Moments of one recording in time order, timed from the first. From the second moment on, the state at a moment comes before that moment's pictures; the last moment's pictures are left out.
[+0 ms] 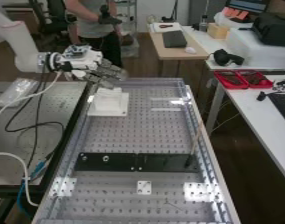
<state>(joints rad) 2.37 -1.63 -2.41 -2.14 -0.58 -0.56</state>
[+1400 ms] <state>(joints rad) 2.27 -1.66 -2.35 -2.34 -0.65 -0.37</state>
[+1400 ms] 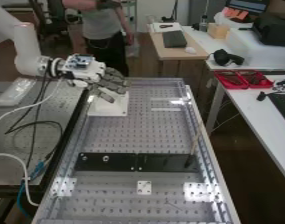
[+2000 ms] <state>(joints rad) 2.00 -1.40 -2.12 -2.62 -0.89 -0.58</state>
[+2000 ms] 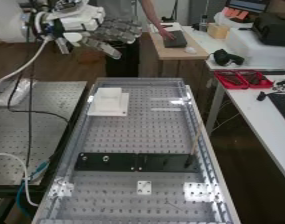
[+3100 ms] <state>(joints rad) 1.47 -1.72 -1.56 -3.00 -1.64 -0.61</state>
